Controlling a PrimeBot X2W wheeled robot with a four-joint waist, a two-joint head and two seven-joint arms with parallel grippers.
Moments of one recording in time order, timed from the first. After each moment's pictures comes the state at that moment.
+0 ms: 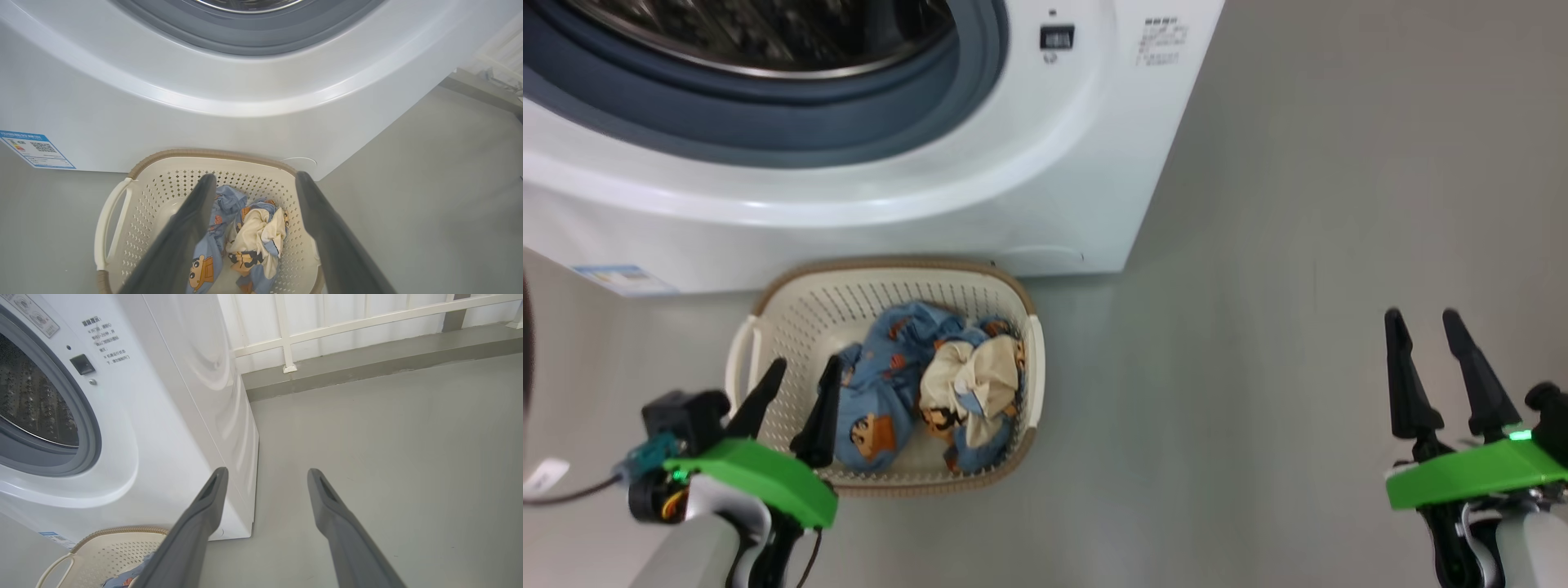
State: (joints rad) left arm -0.40 0.27 -0.44 0.51 -0.73 -0.13 -0.26; right arm -0.17 -0.16 -0.09 0.17 0.41 0.13 -0.25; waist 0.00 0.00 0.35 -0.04
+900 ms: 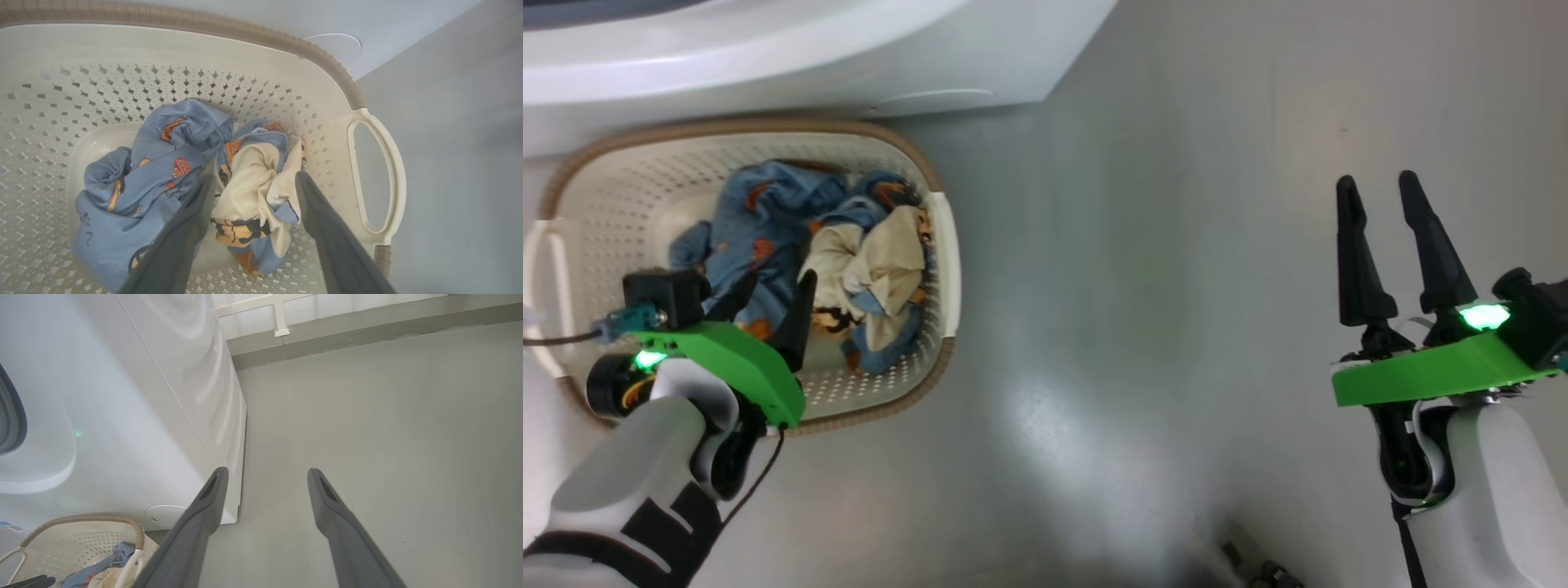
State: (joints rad) left arm -0.79 0.35 -0.86 0.81 -1.02 -0.13 -0.26; right arm -0.38 -0.09 -0.02 0.12 0.38 0.13 -0.25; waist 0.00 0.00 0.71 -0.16
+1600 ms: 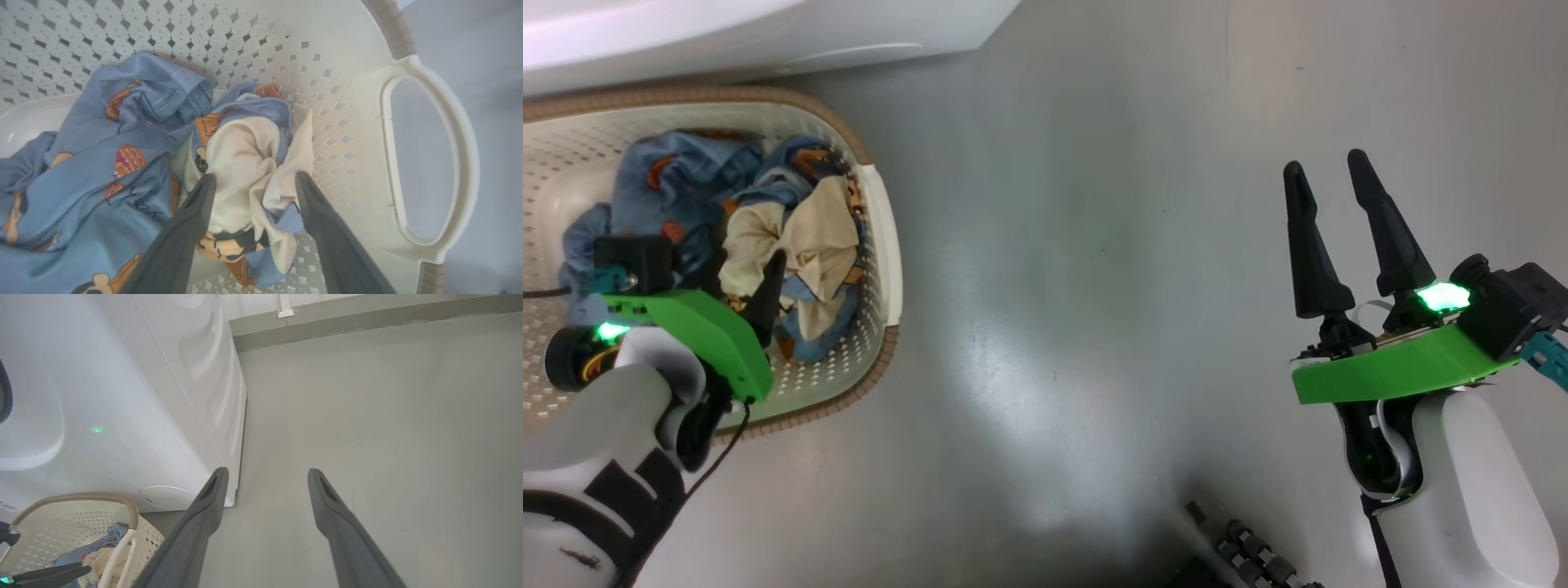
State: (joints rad) left arm -0.95 0.41 -1.15 0.89 -1.23 -0.13 -0.26; right arm -0.41 -0.06 0.06 0.09 0.37 0.13 -0.25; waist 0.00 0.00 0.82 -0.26
